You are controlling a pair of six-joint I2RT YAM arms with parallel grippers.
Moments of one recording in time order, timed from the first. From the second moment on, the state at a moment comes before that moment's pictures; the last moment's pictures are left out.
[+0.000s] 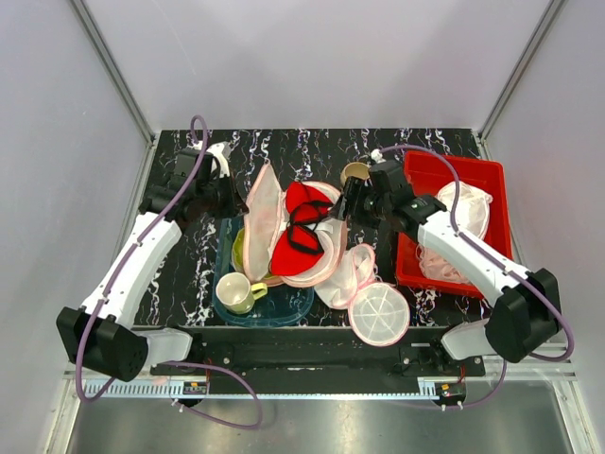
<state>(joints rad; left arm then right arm) -0.28 1.26 1.26 -0.79 0.21 -0.40 0.54 1.40 1.12 -0.43 -0.13 0.71</state>
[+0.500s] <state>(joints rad) -0.28 1.26 1.26 -0.74 0.25 -0.40 0.67 1.75 1.48 -0.50 -0.12 0.65</state>
